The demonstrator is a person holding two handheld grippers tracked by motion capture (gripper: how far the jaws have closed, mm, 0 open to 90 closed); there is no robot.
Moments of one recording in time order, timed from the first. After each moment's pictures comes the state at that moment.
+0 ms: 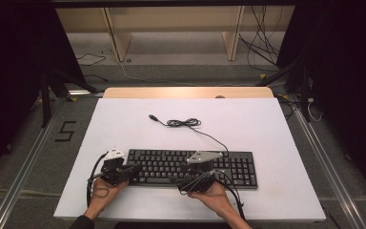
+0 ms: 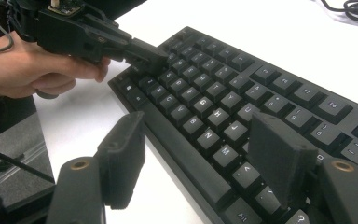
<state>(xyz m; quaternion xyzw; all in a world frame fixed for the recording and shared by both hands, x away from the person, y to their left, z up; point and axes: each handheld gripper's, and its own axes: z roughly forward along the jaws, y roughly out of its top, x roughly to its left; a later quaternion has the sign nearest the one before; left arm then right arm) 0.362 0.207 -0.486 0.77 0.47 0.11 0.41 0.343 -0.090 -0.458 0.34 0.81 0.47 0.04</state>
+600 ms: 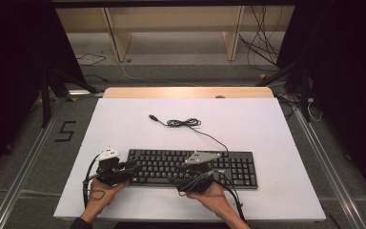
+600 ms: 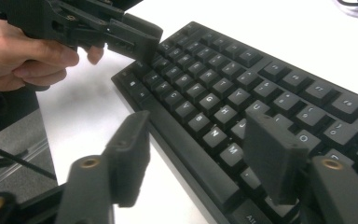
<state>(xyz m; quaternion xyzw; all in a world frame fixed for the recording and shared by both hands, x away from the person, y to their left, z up) 0.352 0.213 -0.472 0.75 0.46 0.10 0.46 0.343 -0.086 -0.462 0.33 0.82 0.47 0.03</state>
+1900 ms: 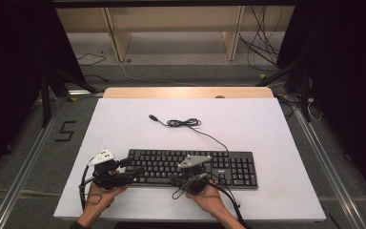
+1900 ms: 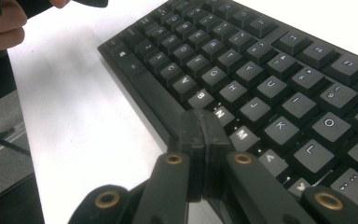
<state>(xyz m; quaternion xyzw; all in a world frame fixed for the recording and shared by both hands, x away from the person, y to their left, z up) 0.337 0.215 -0.461 0.73 0.44 0.10 0.51 0.344 -0.072 -0.478 0.33 0.84 0.43 0.04</state>
